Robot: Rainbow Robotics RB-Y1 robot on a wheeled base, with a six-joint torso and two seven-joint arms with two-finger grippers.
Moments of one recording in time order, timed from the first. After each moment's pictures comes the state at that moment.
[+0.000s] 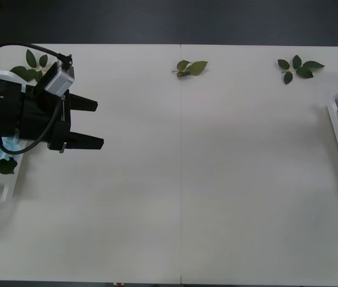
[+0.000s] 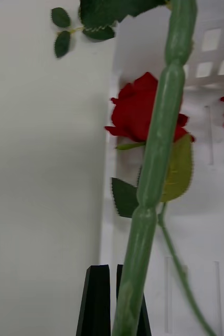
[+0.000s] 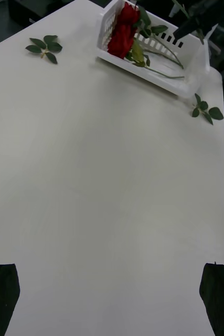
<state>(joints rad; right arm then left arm) 0.18 -1.47 0.24 -1.37 -2.62 0.49 2.71 -0.35 0.88 -0.08 -1.83 1.74 1.25 -2.45</state>
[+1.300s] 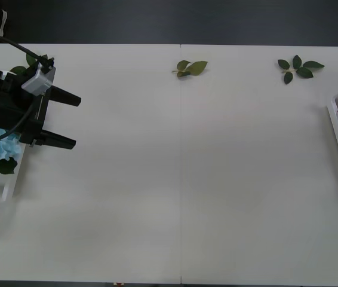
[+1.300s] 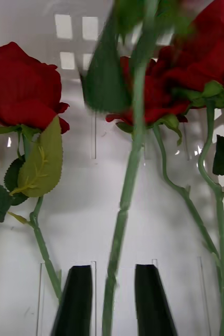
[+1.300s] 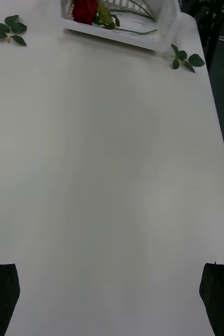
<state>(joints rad) 0.12 -1.30 0.24 -1.23 -2.31 0.24 2.71 -0.46 0.94 -0.08 -1.66 1.80 1.45 -2.70</state>
